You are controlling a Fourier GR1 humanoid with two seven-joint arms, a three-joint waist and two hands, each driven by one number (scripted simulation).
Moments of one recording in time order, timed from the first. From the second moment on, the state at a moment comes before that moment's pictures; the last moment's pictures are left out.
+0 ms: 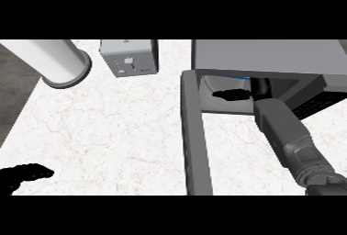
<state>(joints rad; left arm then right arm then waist) 0.29 0.01 0.31 -2.18 0.39 -0.66 0.12 -0.97 -0.18 -0.39 -0.12 0.25 -0.18 -0.85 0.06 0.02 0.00</state>
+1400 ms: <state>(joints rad) 0.05 0.00 -0.23 -1.98 0.00 -0.38 0.12 -0.29 -0.12 -0.27 -0.67 0.15 0.18 -0.90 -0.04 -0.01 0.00</state>
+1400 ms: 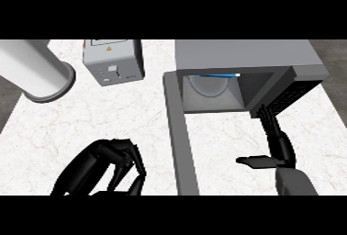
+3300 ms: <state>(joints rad) -0.61 0.01 -0.90 -0.94 0.42 0.47 -0.45 0.20 -0.29 -0.15 -1.77 -0.26 0.55 -0.48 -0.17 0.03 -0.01</state>
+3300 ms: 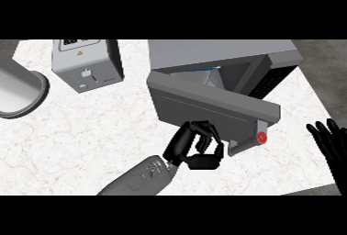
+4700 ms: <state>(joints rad) -0.78 0.00 -0.87 -0.92 0.82 0.82 -0.51 -0.06 -0.57 -0.36 -1.88 -0.15 0.48 -0.41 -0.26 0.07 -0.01</state>
